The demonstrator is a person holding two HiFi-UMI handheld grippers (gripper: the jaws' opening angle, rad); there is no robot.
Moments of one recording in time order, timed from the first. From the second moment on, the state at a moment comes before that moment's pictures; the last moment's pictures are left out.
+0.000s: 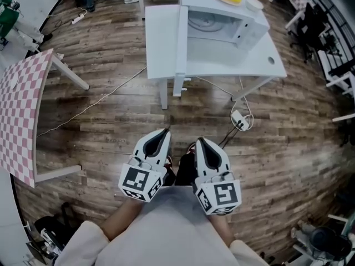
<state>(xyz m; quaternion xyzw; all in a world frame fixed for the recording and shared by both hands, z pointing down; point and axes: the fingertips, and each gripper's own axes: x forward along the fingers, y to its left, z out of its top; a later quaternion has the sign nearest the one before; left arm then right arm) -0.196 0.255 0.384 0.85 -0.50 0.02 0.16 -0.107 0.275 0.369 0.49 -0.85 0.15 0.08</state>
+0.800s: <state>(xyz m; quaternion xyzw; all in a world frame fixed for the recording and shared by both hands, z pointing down) -0.160 0.190 0.392 0.83 -0.53 0.06 0.17 -0.069 0.198 0.374 0.44 -0.88 0.17 0.06</state>
